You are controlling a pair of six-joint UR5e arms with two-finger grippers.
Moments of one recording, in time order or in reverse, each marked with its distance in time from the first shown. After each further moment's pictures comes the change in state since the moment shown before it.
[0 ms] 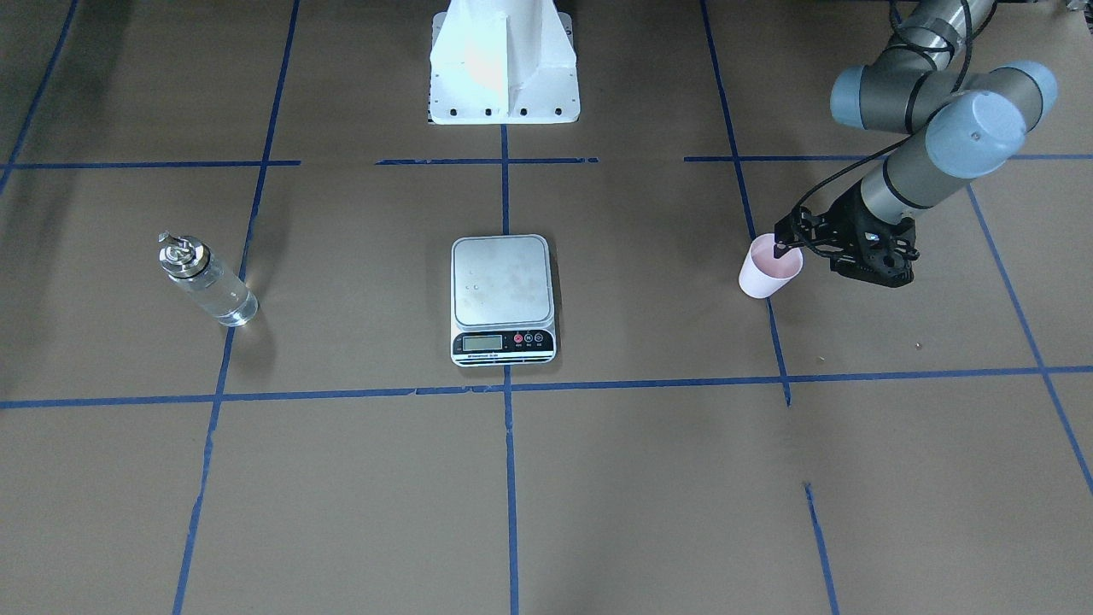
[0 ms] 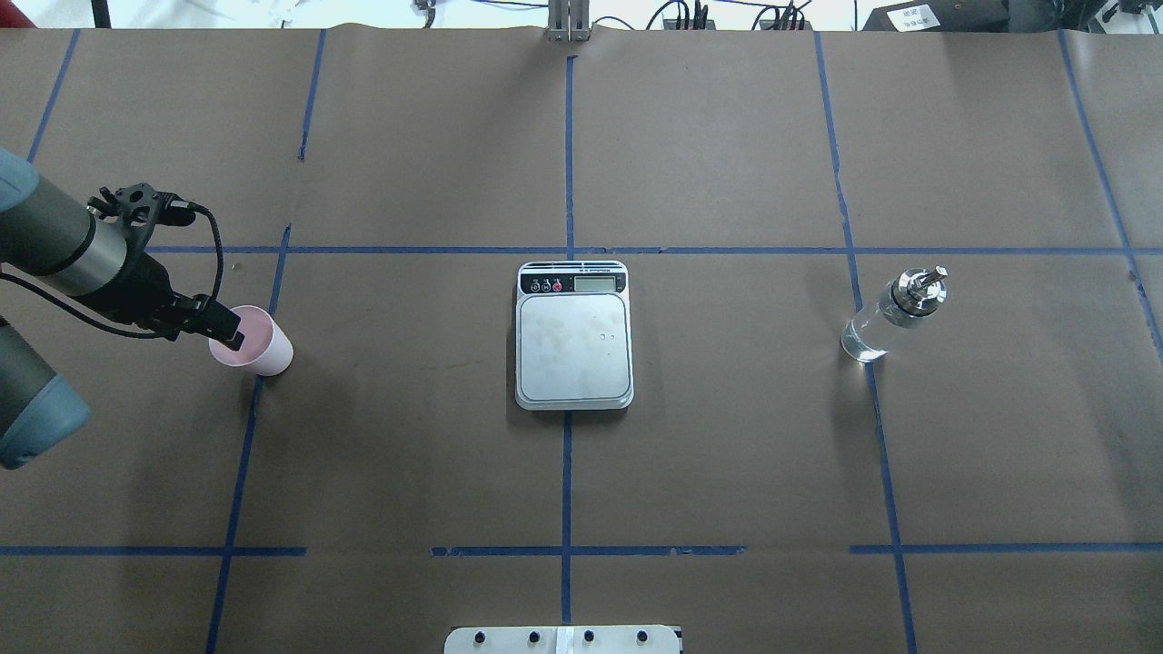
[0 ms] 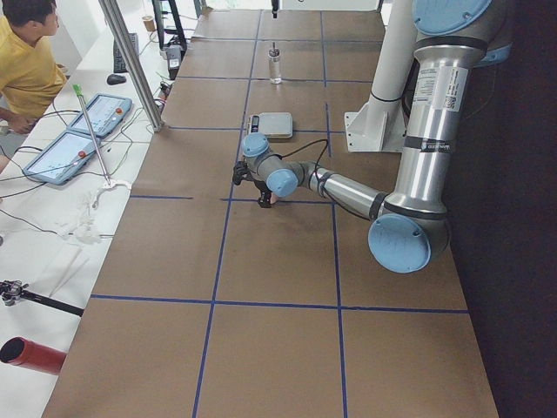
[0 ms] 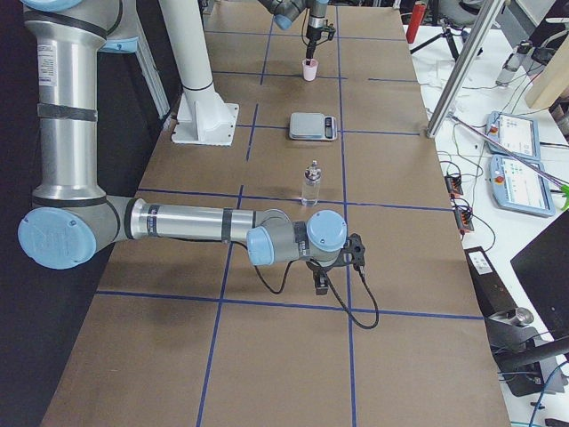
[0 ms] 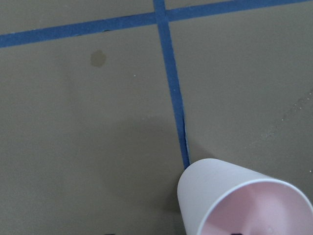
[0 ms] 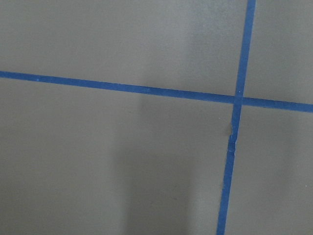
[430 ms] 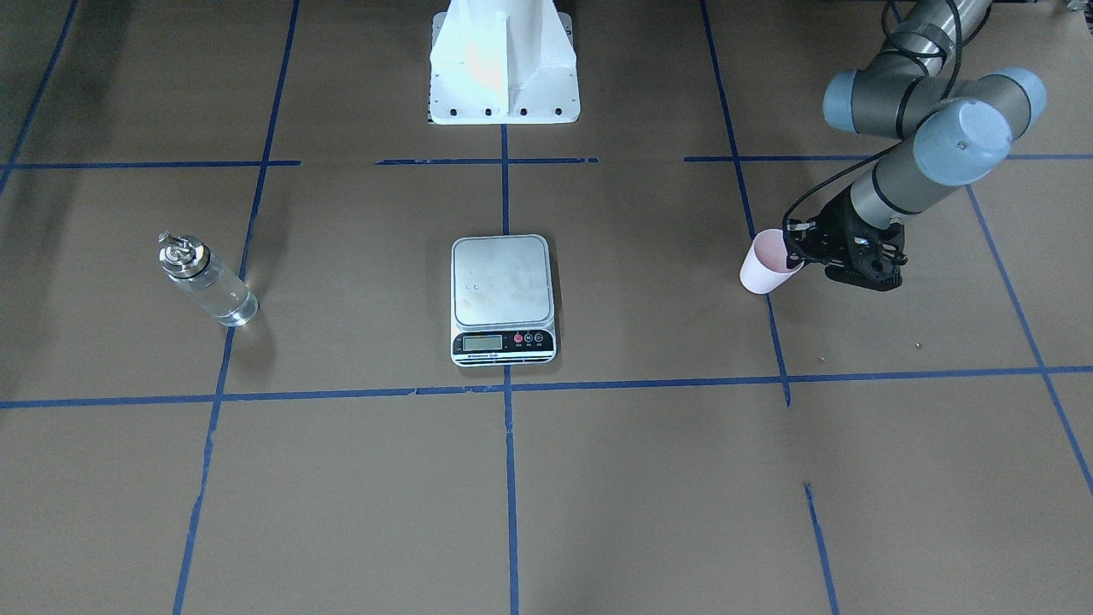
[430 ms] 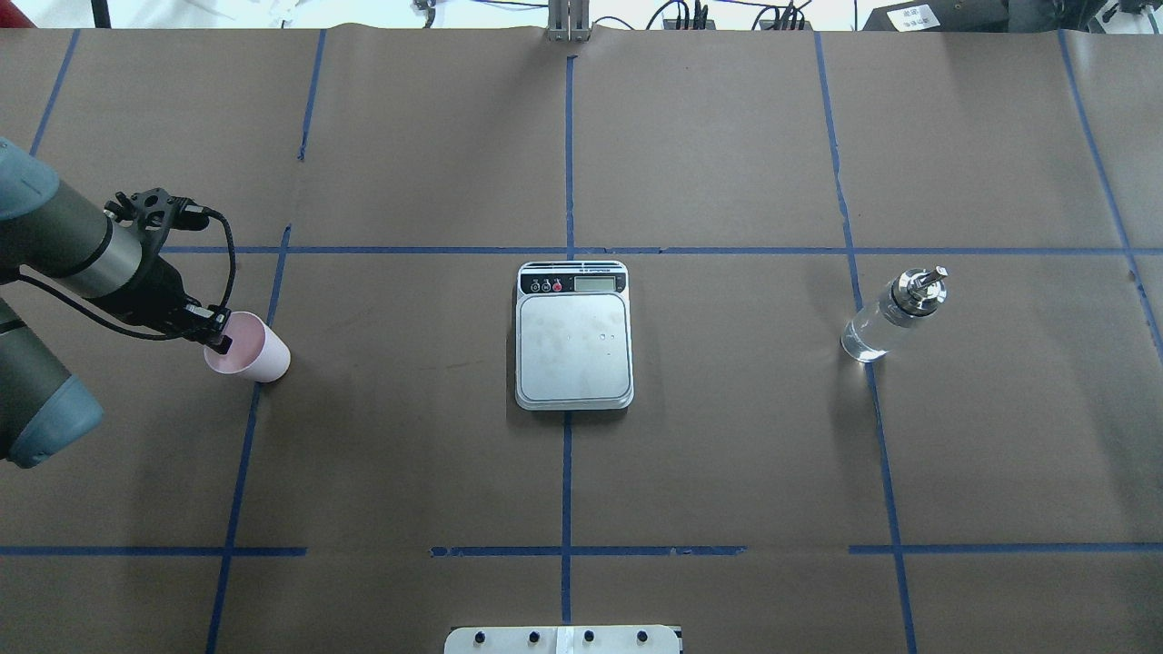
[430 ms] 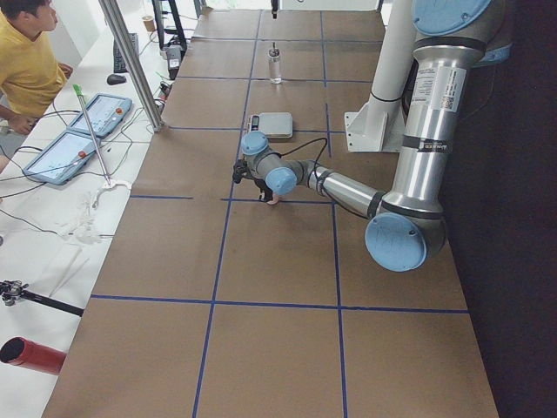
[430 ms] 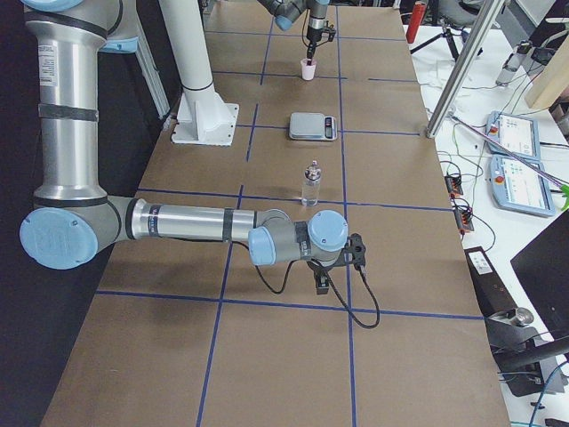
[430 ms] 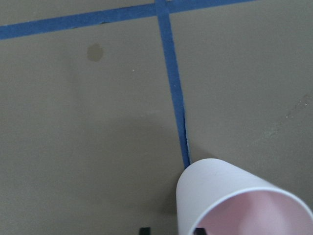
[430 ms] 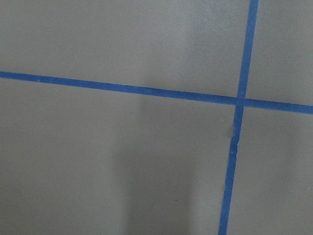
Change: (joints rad) left arm 0.004 -0.021 -0.002 0.015 -0.004 -0.008; right arm -0.004 0.006 -0.004 0.001 0.002 0.001
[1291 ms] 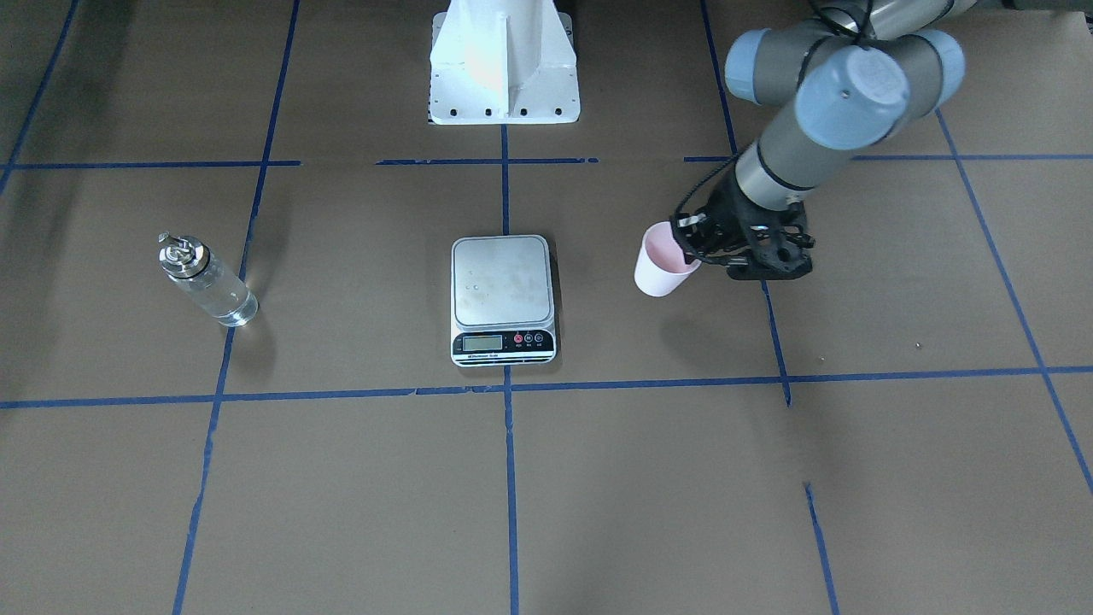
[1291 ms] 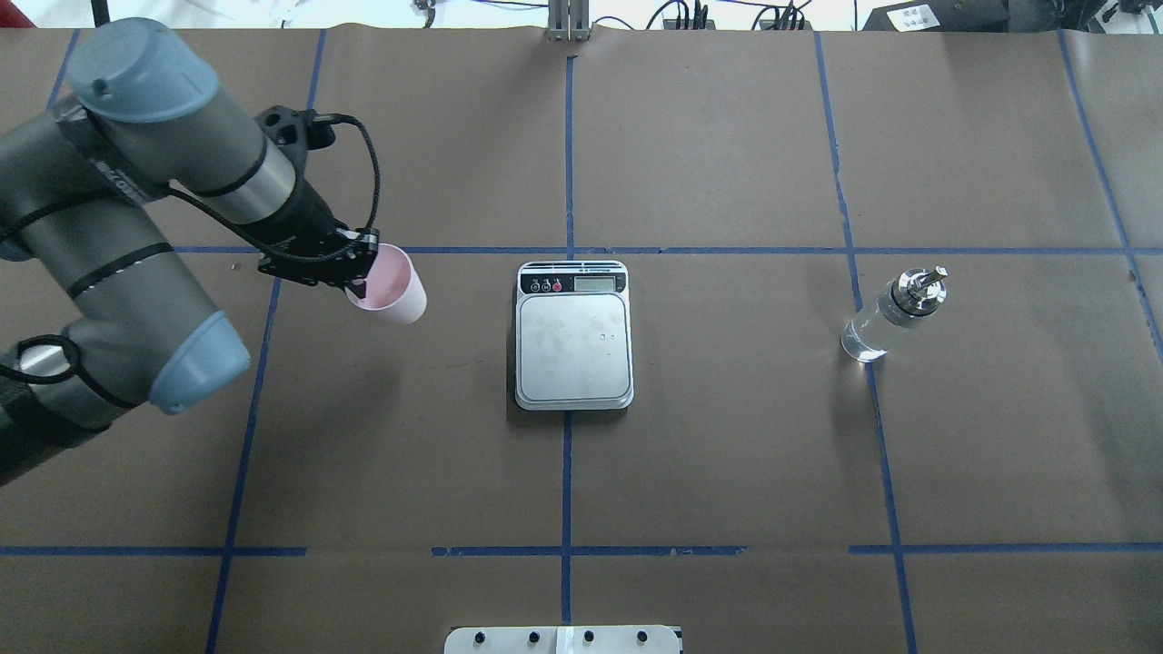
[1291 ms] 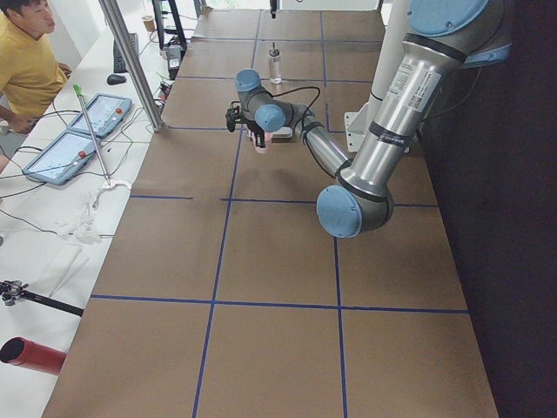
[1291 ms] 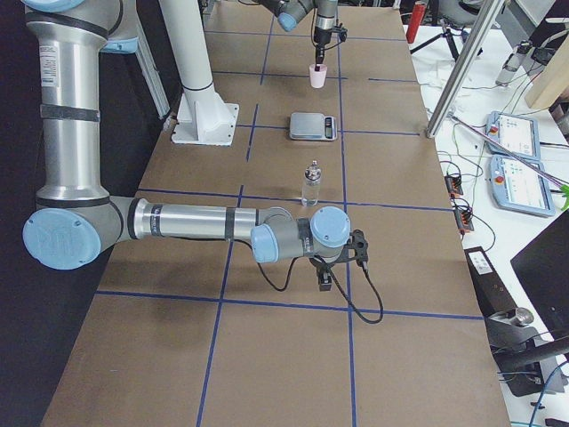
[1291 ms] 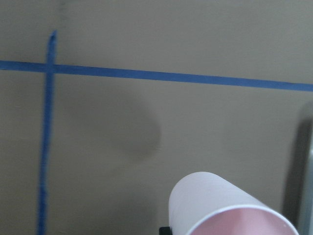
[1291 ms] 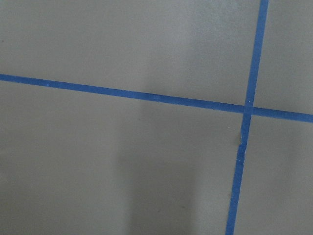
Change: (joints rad) left arm 0.082 -0.380 -0.052 0.301 0.057 -0.398; right arm -0.005 0.012 0.007 0.001 0.003 0.002
